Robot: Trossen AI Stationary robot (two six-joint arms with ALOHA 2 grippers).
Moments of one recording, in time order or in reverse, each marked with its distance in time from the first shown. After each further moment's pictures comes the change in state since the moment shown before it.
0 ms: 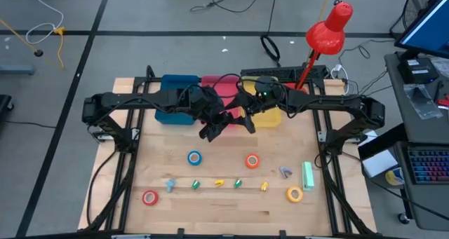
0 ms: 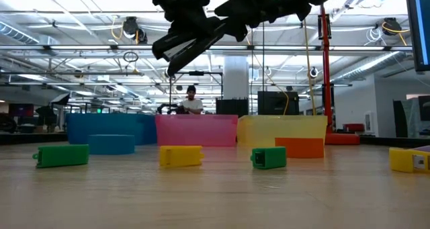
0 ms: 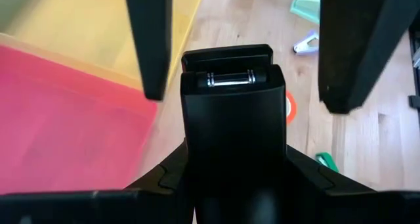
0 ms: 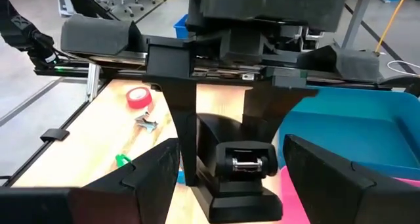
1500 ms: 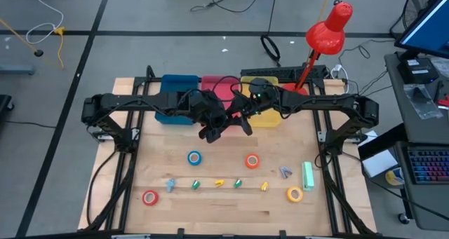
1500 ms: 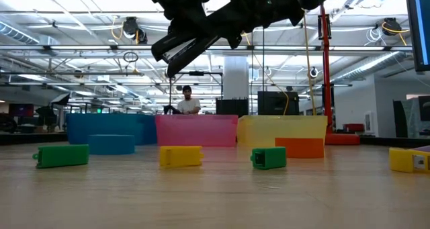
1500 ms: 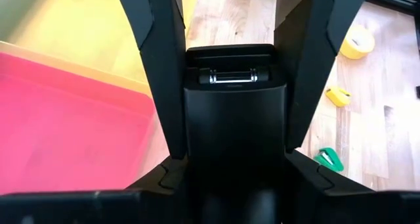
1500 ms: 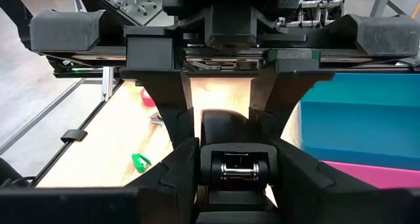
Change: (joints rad) left arm -0.029 -0.002 -0.002 -0.001 -0.045 0.016; right arm 0.016 0.068 0.027 0.006 -0.049 0.059
